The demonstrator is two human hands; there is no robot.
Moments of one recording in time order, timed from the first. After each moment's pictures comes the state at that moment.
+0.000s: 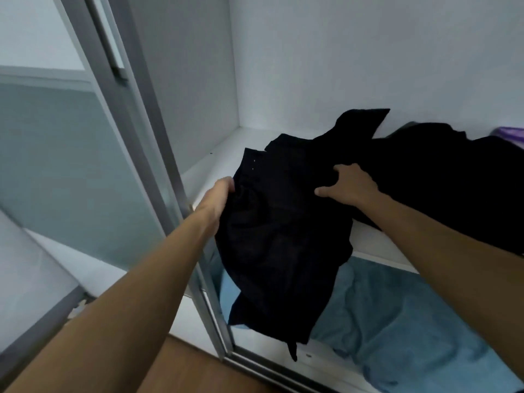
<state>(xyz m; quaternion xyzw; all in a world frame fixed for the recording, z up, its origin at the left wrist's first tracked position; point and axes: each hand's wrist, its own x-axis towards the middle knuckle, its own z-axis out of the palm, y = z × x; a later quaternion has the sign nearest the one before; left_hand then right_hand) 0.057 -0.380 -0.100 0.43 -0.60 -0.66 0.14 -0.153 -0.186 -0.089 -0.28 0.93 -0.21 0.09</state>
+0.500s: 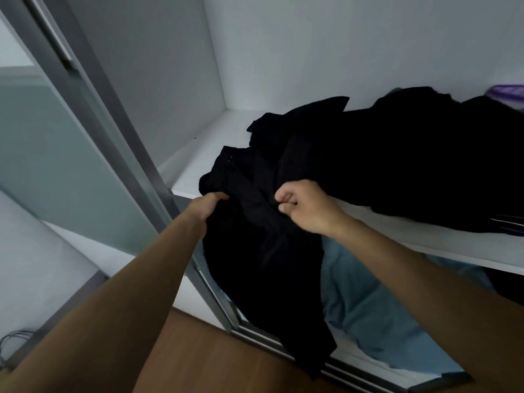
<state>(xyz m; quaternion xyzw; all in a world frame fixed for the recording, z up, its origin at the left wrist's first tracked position) 0.047 -0.330 -0.140 0.51 -0.57 -0.64 0.10 -0.083 -0.129 -0.127 -0.46 0.79 -0.38 0.12</state>
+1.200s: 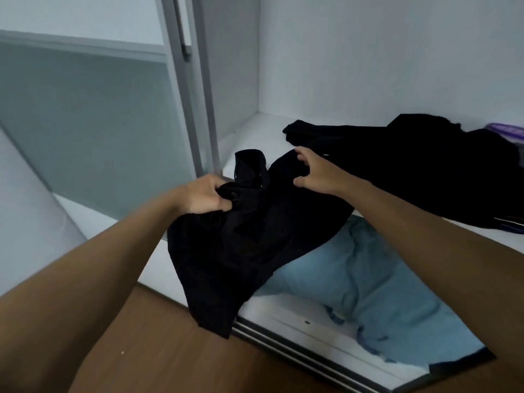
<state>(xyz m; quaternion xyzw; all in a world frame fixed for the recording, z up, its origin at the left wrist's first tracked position) 0.213 -0.379 -0.089 0.23 -0.90 -0.38 0.01 -0.022 -0.196 -0.085 -0.46 0.82 -0.29 0.17</state>
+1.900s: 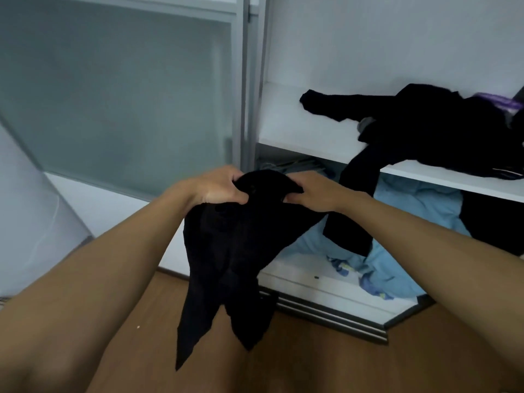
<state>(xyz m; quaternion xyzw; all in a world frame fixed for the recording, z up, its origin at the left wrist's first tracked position) 0.334 -0.440 -0.117 0.12 -0.91 -0.40 -0.06 0.179 -0.230 -0.122 -0.57 0.78 -0.21 0.16</state>
